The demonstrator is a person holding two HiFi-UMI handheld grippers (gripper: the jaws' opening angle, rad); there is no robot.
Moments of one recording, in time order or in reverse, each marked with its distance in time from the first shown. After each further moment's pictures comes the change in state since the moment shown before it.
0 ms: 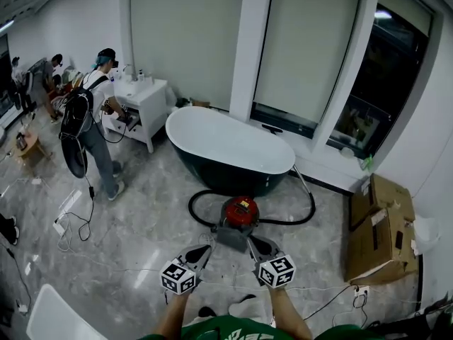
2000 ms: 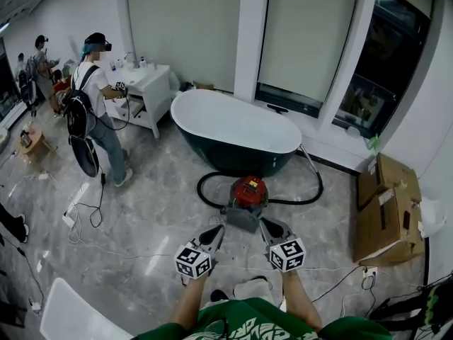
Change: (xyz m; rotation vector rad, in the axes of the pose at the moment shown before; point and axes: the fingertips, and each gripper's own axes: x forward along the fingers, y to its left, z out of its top) left arm -0.006 -0.013 0.000 -0.045 -0.058 0.031; right arm -0.019 0.011 -0.015 -0.069 0.031 -0.062
